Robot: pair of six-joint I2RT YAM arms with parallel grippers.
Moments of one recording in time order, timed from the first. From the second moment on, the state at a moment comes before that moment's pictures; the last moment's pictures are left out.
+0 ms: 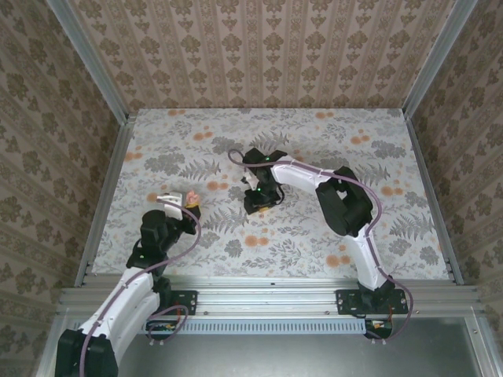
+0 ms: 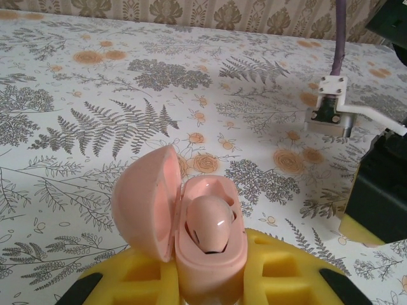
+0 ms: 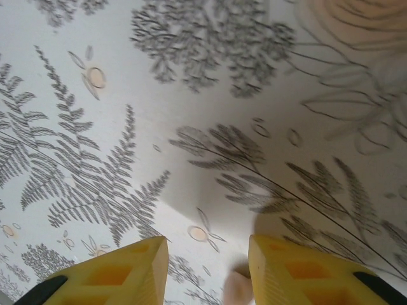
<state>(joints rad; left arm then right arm) -0.28 0.64 0.14 0.18 0.20 -0.17 0.66 2.19 1.69 -0.95 -0.31 0.25</state>
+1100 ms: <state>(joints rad) -0.27 0.61 0.14 0.13 0.21 -0.17 0.68 2.05 1.70 -0.99 -0.17 -0.21</state>
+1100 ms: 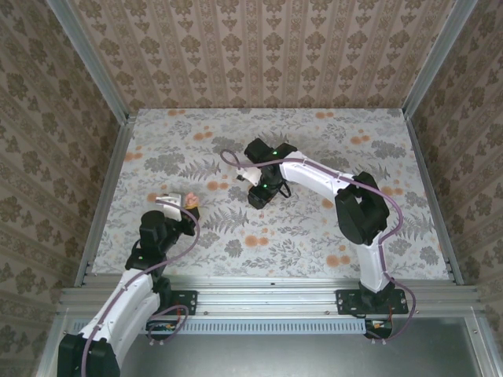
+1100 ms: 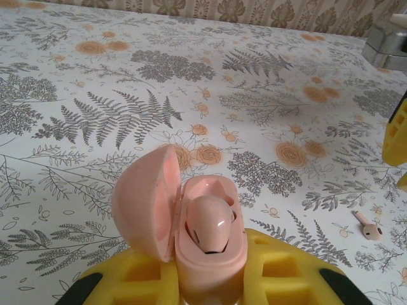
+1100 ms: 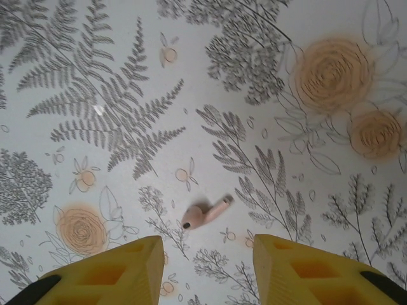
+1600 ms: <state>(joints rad) -0.26 0.60 0.16 0.11 0.20 -0.17 0.69 2.21 1.82 -1.01 -0.31 -0.14</state>
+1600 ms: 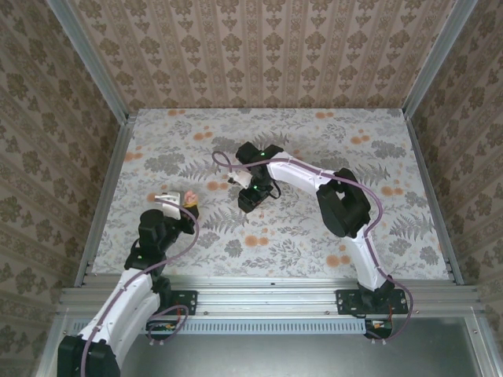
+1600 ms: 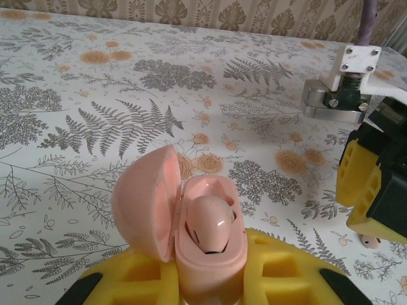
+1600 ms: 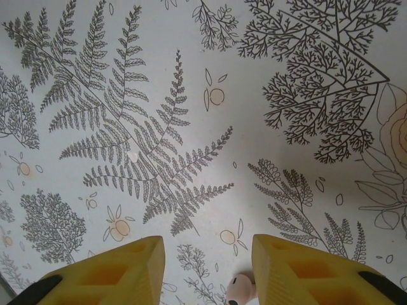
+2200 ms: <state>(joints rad) -0.26 0.59 0.18 0.06 0.21 -0.17 0.67 2.19 1.66 -0.96 -0.35 -0.02</state>
